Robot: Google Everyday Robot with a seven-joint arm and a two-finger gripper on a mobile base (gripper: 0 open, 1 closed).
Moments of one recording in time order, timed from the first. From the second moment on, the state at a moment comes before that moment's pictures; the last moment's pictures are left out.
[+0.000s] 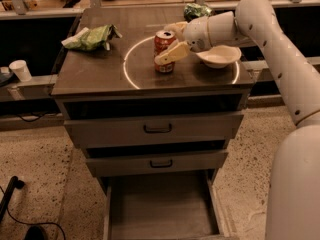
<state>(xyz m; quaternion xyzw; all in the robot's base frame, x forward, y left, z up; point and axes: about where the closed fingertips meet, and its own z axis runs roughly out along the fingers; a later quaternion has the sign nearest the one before) 0.744 -0.023 0.889 -0.55 0.61 0.29 0.49</state>
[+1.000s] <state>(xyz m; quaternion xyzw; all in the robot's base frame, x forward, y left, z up) 0.740 -0.018 0.890 -0.56 0.61 0.30 0.48</state>
